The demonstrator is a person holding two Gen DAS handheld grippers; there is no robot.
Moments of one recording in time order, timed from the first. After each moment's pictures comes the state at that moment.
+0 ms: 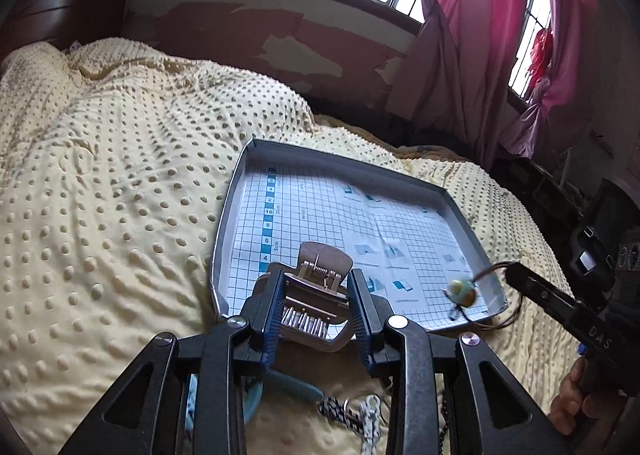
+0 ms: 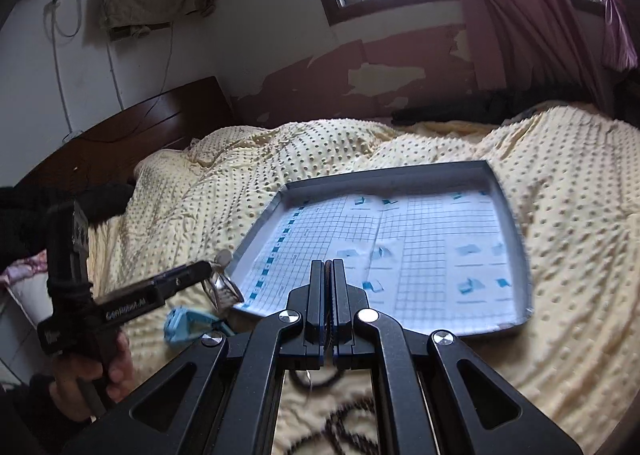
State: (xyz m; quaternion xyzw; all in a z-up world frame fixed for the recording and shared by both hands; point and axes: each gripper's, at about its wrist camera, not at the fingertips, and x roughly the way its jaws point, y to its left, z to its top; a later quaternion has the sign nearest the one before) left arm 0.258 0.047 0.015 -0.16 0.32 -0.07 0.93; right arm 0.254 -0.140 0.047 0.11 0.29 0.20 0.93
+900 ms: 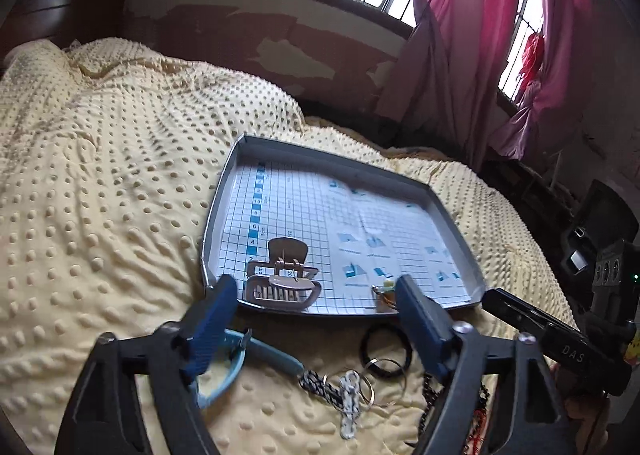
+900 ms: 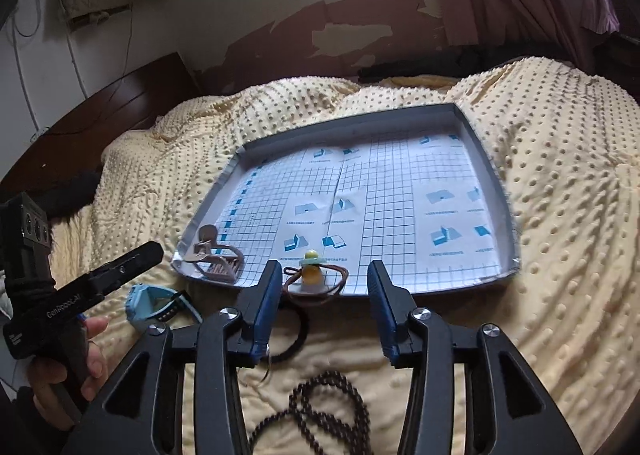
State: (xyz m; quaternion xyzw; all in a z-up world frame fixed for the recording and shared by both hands) left arm 0.217 0.039 0.024 -0.16 0.30 -0.08 0.94; right arm 0.228 -0.164 0.022 0.11 0.33 0.15 0.93
